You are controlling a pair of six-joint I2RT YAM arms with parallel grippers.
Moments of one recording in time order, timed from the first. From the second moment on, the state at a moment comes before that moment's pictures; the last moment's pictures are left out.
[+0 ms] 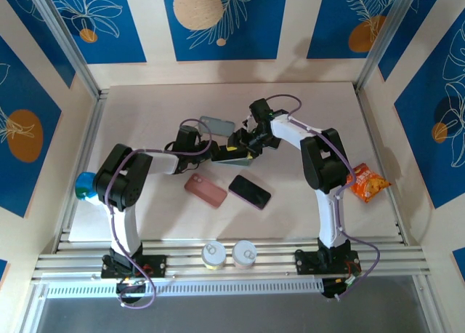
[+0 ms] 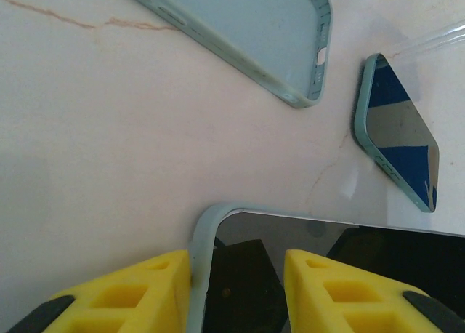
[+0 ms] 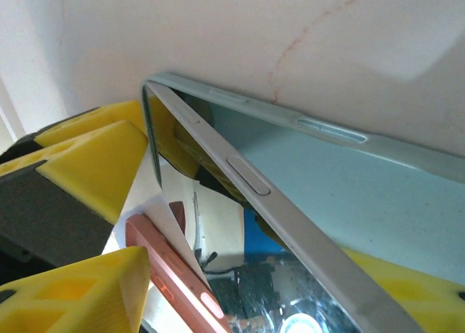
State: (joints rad) left arm -0.44 1.94 0.97 0.29 0.27 -0.78; right arm 0.42 2.14 1.60 -0.70 -0.62 0.62
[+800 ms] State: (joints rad) left arm -0.44 1.94 0.96 0.32 0.29 -0.79; right arm 0.42 2.11 1.60 -0.83 -0.55 0.57
